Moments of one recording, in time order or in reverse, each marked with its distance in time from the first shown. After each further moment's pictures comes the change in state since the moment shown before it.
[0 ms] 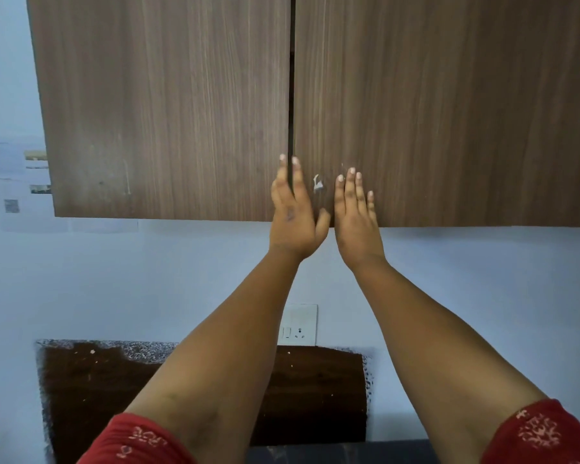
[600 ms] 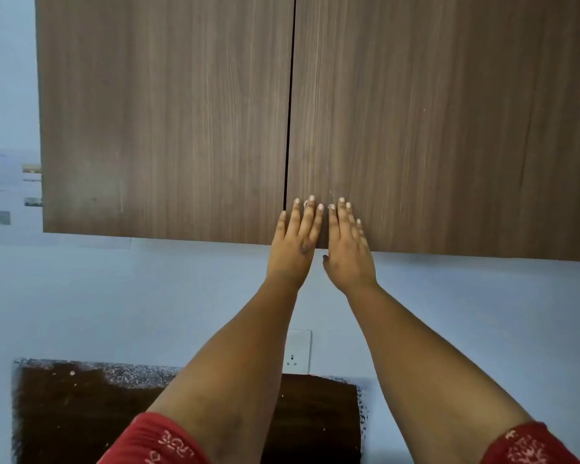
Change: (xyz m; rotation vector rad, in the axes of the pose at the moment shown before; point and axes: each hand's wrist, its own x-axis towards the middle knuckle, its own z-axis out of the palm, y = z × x) left_hand -0.002 -0.024 0.032 0.676 -0.293 0.218; right_hand 0.009 0.006 0.021 0.038 -0.065 0.039
